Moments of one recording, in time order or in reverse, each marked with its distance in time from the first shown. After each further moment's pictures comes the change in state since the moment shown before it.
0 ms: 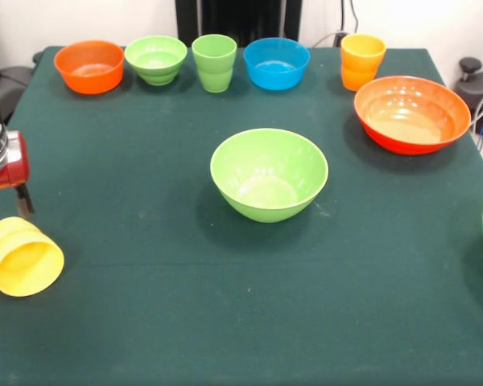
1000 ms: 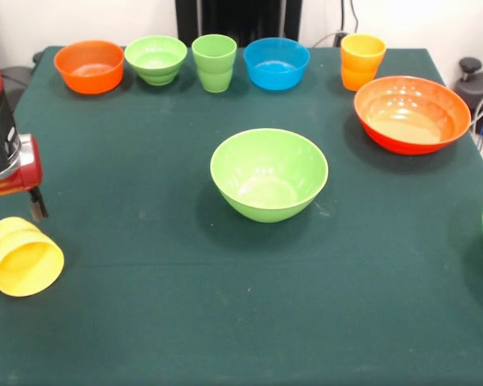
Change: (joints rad) arm 0.008 -0.026 0.069 0.017 -0.032 -0.018 0.000
